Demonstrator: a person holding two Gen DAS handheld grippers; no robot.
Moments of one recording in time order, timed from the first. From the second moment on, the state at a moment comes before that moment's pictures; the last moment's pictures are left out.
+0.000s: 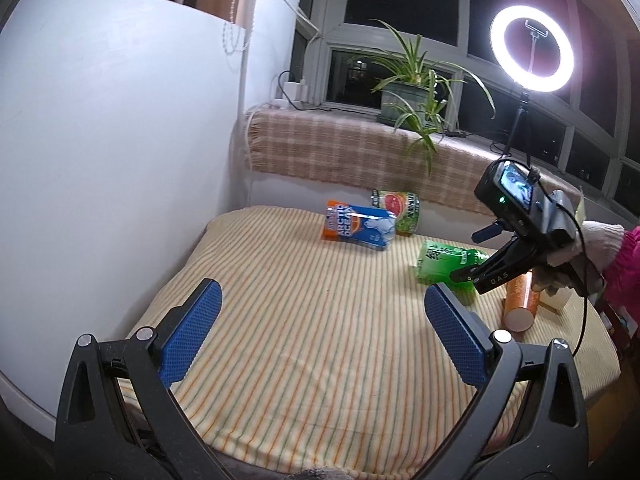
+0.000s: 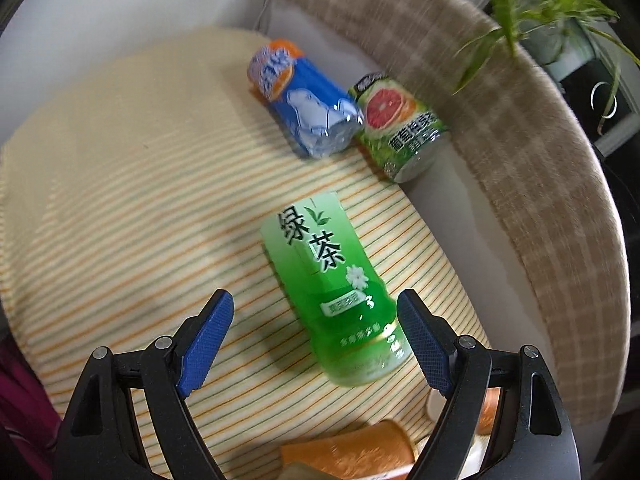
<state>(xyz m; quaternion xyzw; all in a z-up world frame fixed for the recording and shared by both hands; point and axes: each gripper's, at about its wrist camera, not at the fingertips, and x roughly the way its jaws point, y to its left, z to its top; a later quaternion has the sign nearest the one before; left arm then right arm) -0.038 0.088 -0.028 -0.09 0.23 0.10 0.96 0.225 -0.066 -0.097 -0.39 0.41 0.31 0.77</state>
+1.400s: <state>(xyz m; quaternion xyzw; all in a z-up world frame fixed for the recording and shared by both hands) -0.030 0.088 -0.031 -0.11 0.24 0.08 0.96 0.184 -0.120 -0.052 -0.08 0.44 0.37 0.82</state>
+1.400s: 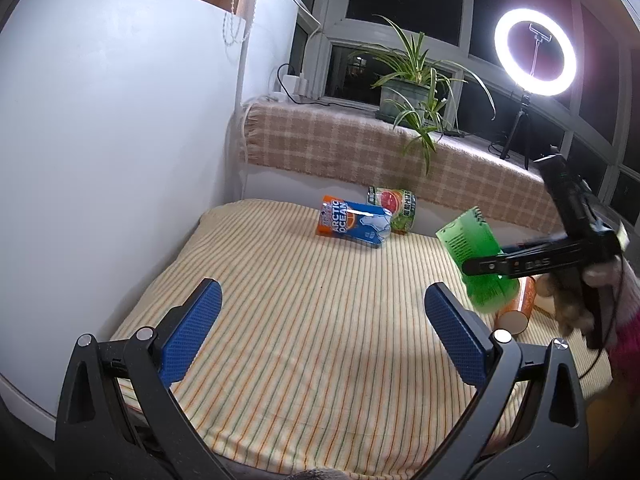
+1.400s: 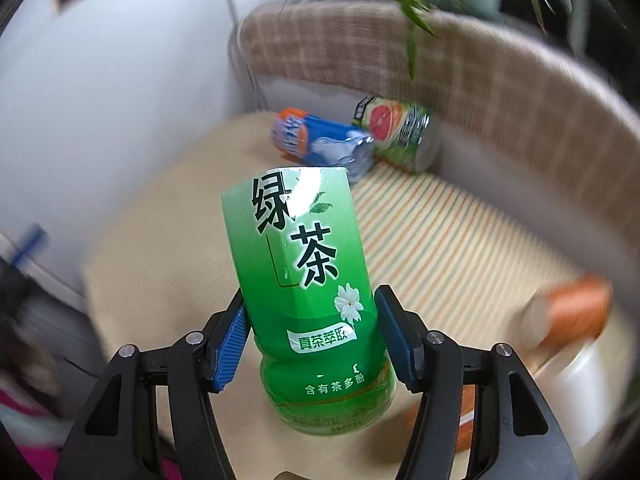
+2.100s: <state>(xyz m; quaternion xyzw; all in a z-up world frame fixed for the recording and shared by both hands) -0.011 0.074 -0.044 -0.13 0.27 0.03 0.95 0.133 -0.151 -0.140 0.28 0.53 0.29 0.75</state>
